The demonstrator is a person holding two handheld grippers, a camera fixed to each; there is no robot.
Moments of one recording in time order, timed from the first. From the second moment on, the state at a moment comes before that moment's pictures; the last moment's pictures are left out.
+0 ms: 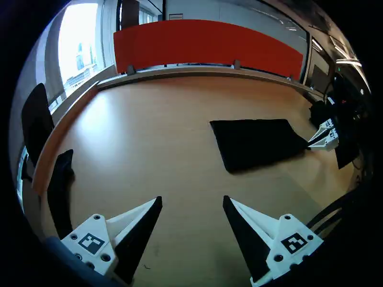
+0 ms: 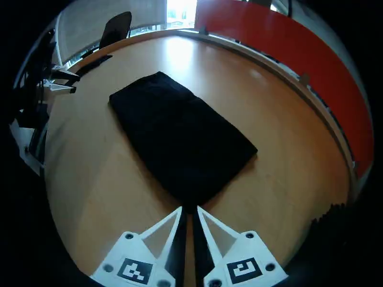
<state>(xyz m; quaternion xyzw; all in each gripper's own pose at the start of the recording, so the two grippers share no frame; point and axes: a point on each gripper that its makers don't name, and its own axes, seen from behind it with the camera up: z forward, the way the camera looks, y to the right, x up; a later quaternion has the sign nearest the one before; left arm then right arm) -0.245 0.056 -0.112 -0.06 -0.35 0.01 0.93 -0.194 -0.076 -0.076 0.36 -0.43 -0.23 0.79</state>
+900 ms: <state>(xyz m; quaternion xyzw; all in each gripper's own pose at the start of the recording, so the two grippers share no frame) -0.232 0.060 -0.105 -0.06 -0.34 -0.01 0.94 -0.128 -0.068 -0.058 0.33 -0.38 -0.21 0.84</state>
